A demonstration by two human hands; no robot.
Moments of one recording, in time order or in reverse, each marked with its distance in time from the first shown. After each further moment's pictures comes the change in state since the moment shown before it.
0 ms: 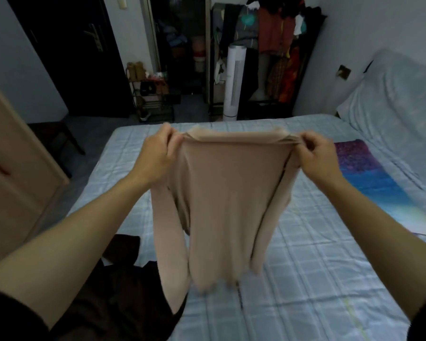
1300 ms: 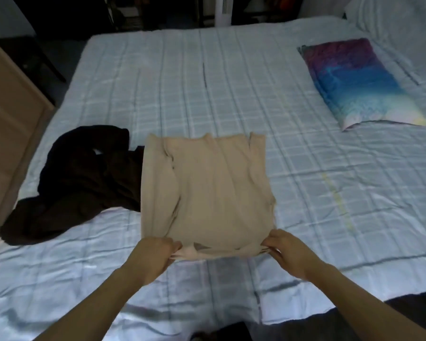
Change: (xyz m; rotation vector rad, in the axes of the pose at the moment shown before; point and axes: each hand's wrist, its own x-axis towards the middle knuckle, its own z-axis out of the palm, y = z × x) left_hand -0.538 -0.088 0.108 0.540 -0.866 0.212; right_hand -0.558 0.135 -0.016 -0.288 -0.899 0.005
